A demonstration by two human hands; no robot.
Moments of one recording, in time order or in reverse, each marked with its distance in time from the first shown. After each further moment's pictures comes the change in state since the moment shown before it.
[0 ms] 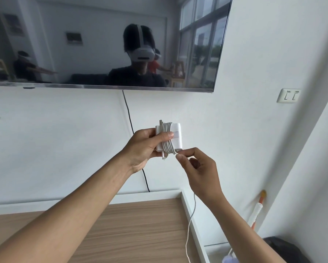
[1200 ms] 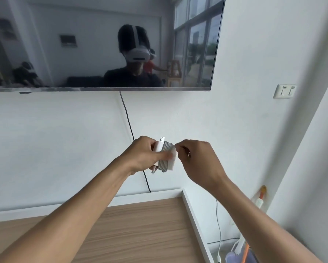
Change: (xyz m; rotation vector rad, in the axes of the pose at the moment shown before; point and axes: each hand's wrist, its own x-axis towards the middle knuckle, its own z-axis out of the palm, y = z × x) left_hand -0.006 -0.002 -0.008 0.575 -0.059 -0.054; right_hand 0.025 -0.029 -0.003 -0.701 -0.142 -0.125
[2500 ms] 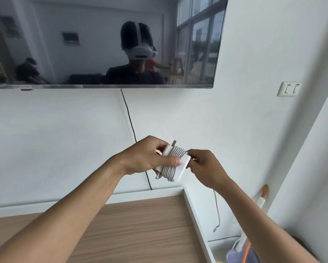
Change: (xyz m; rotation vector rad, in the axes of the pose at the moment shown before) left_hand -0.006 0.001 -0.001 -0.052 -0.261 0.118; right_hand -0.008 0.036 0.013 0.447 -0.190 0.236
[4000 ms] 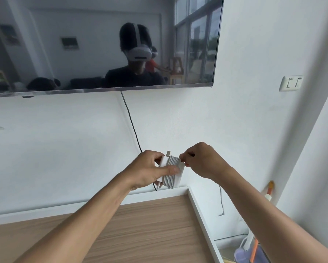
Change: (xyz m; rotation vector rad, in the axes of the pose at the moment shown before) left_hand -0.004 -0.031 0.013 0.037 0.179 -0.117; right_hand 0.012 -0.031 -0.001 -0.247 -0.074 0.220
